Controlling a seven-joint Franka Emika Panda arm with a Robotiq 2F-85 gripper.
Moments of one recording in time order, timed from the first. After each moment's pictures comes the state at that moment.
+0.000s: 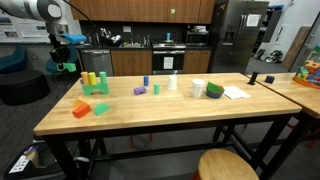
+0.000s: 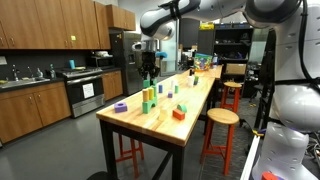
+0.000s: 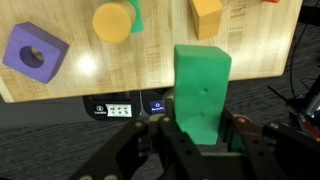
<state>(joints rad) 0.05 0.15 0.06 -1.71 0.13 1.82 -1.65</state>
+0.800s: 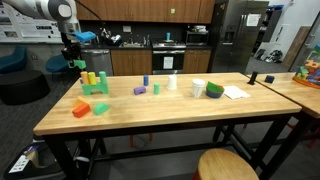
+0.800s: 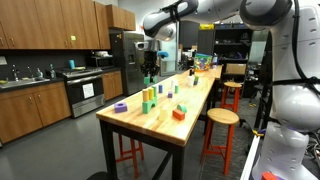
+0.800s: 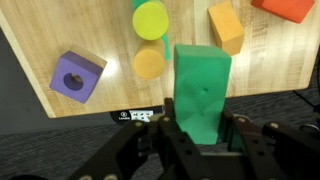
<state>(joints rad) -0.01 0.19 0.05 -1.66 0.14 1.88 -1.66</state>
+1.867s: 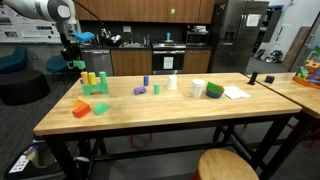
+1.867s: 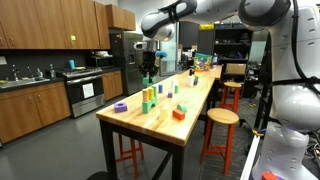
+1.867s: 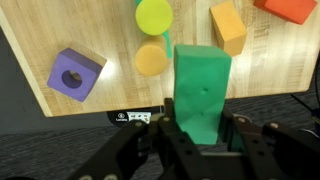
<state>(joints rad) 0.00 0.20 0.06 -1.64 0.12 1.88 -1.66</state>
